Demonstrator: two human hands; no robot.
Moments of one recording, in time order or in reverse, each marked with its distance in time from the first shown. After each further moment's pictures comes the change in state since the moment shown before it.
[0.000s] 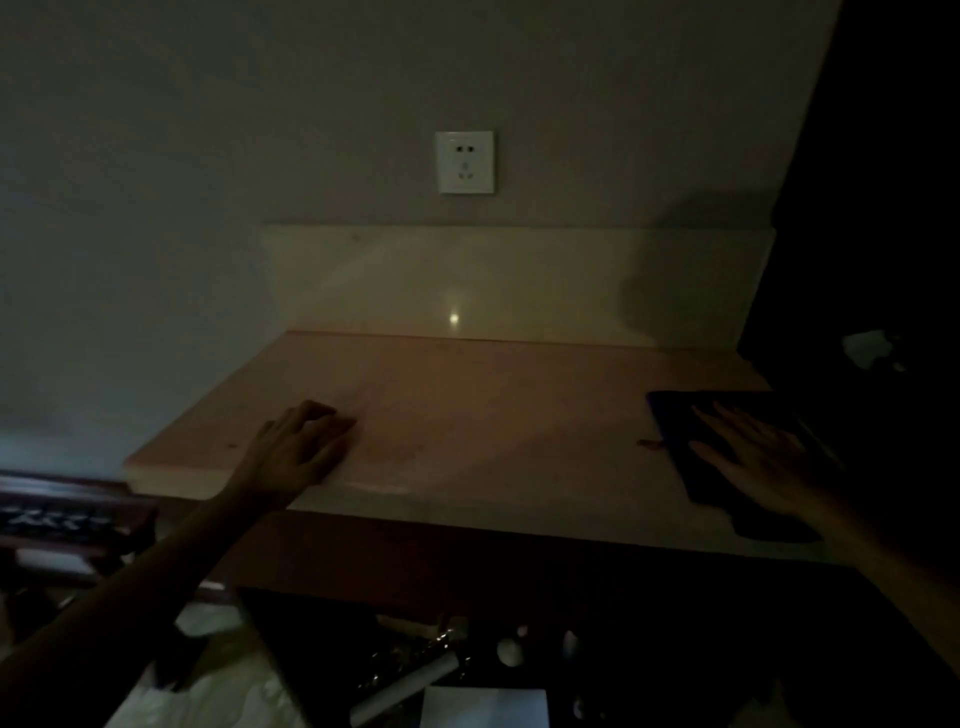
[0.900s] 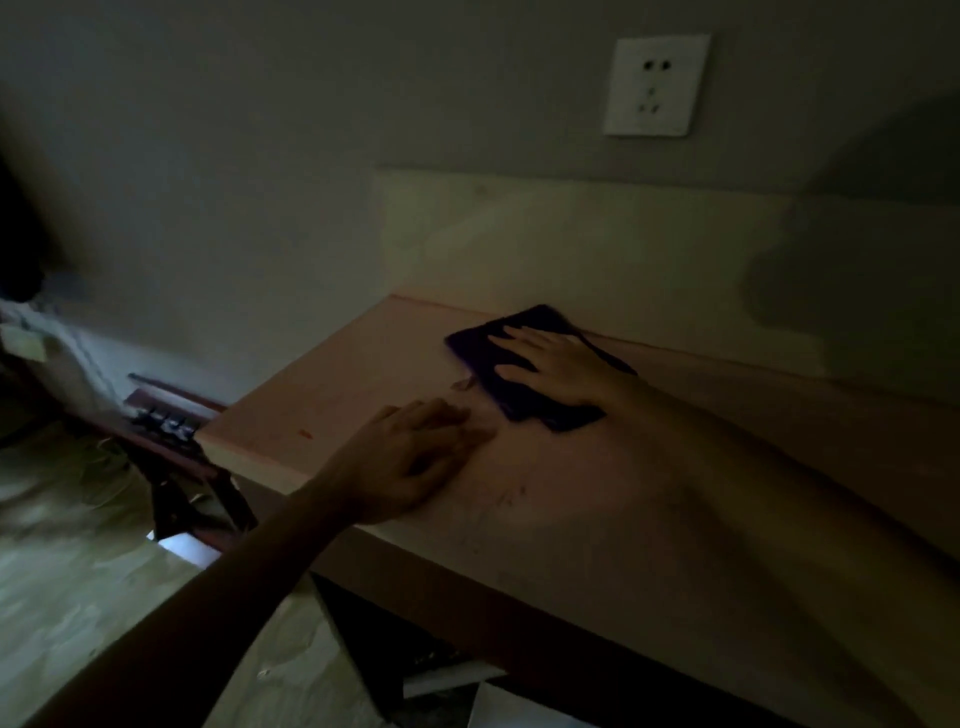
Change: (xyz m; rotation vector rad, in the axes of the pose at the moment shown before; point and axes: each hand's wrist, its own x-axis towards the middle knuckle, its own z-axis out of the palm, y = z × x) left_hand 0.031 0.021 0.007 -0.018 -0.071 0.161; right_hand 0.212 -0.329 0.030 0.008 -0.101 -0.839
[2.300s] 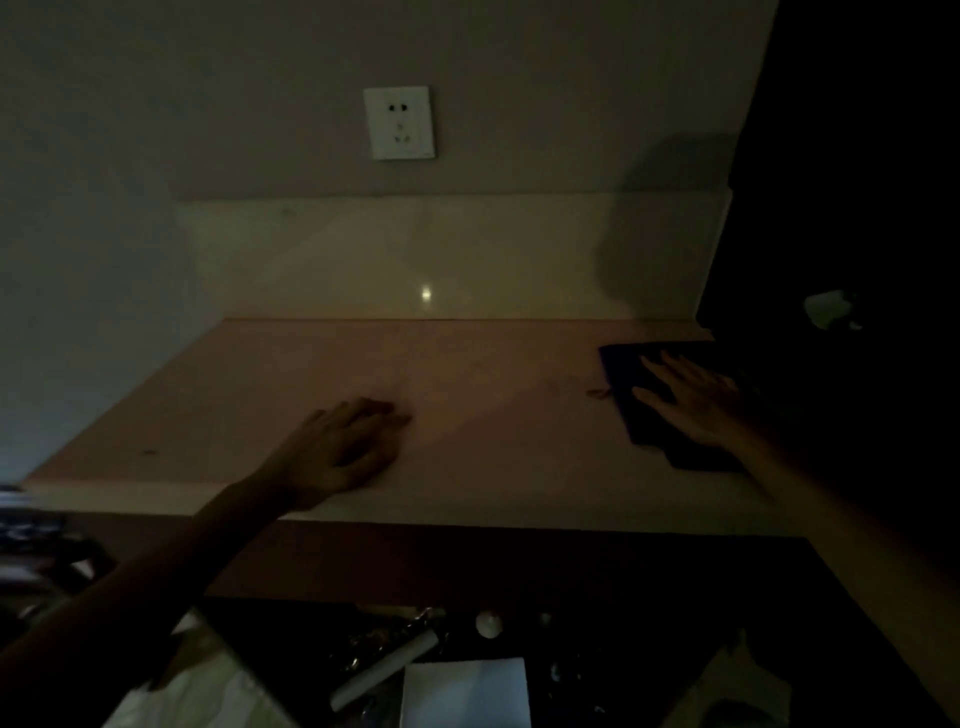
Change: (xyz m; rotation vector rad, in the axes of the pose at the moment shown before) left_hand 0.014 0.074 0.007 -0.012 -0.080 0.116; right_hand -0.357 0.111 -0.003 -0.025 0.091 0.882
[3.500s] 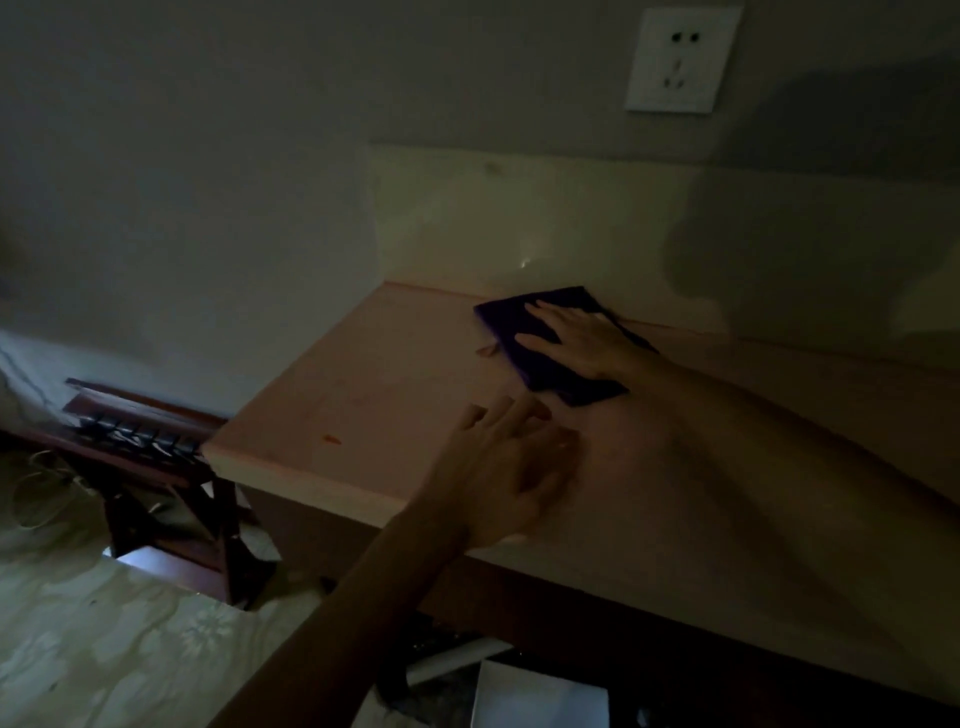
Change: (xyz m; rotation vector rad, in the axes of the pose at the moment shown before) left_hand -0.006 -0.029 -0.004 -0.017 0.170 -0.069; right_hand 0.152 -0.361 0.025 0.024 -0.049 -0.602
